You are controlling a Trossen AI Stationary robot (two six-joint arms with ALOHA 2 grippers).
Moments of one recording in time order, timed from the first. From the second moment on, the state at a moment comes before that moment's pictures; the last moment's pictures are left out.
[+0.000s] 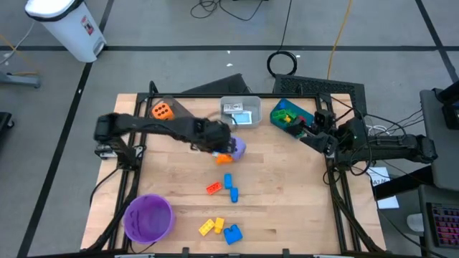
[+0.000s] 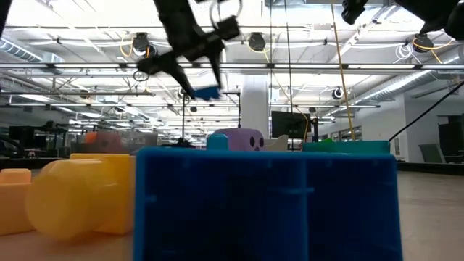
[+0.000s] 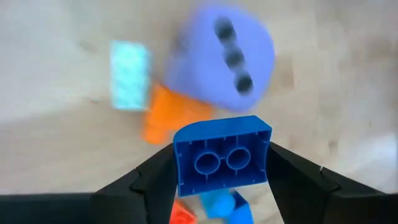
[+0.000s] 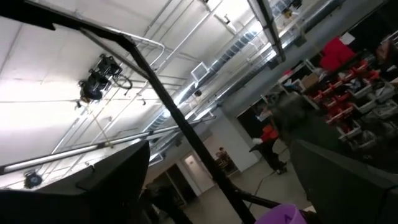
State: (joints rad) left arm 0.05 1.71 1.43 -0.84 -0.06 -1.32; right arm -0.15 0.67 0.38 0.87 -0.30 0.87
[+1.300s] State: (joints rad) left arm 0.18 1.56 1.43 -0.12 0.07 -1.11; right arm 0.01 0.93 0.74 0.35 0.18 -0.30
